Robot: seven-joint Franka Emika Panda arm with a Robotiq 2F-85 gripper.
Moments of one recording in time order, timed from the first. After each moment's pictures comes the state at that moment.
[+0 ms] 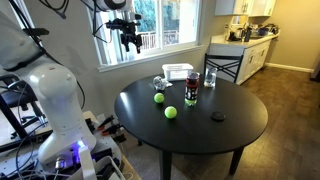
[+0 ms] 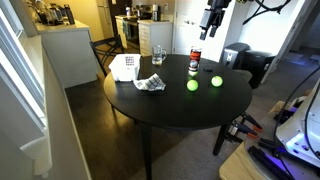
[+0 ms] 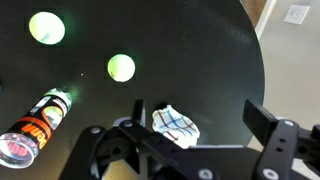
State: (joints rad) arm 0.15 -0.47 0.15 -2.39 0.09 2.05 0.05
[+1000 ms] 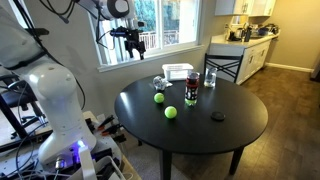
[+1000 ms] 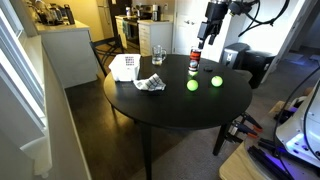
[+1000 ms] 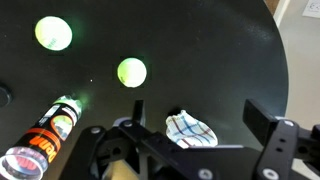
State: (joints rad) arm 0.13 -0.42 0.15 -2.45 0.05 2.15 0.10
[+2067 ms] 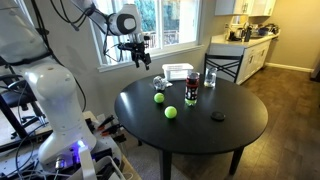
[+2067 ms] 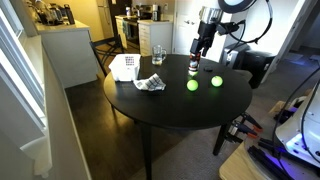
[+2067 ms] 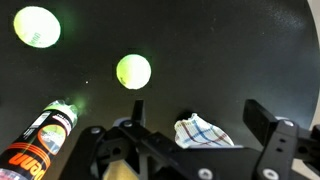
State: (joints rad) arm 0.11 -0.27 0.15 -2.49 0.01 2.36 0.13
